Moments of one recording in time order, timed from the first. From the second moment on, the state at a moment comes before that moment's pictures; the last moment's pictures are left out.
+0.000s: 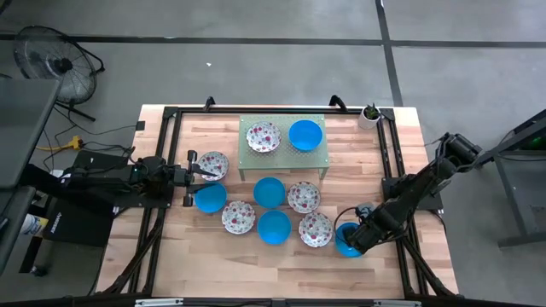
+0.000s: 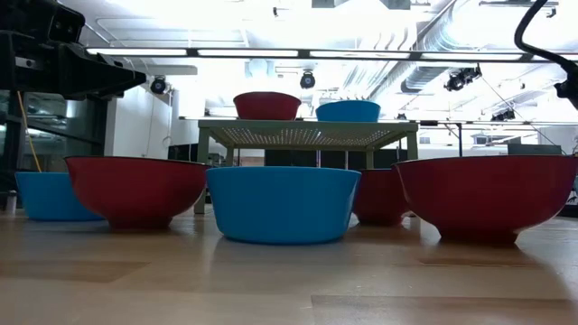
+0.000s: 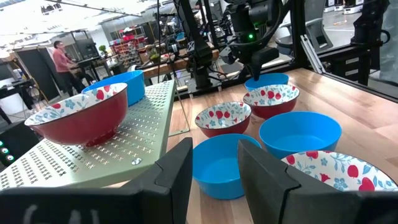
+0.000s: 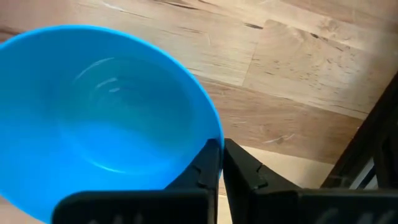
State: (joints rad) left arm -0.02 0.02 0.01 0.00 0.01 0.26; right arm 0.73 1.43 0.80 -0.91 -0.11 2.04
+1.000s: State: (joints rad) left arm -0.02 0.02 0.01 0.00 0.01 0.26; right arm 0.71 1.25 0.80 -0.96 -0.12 1.95
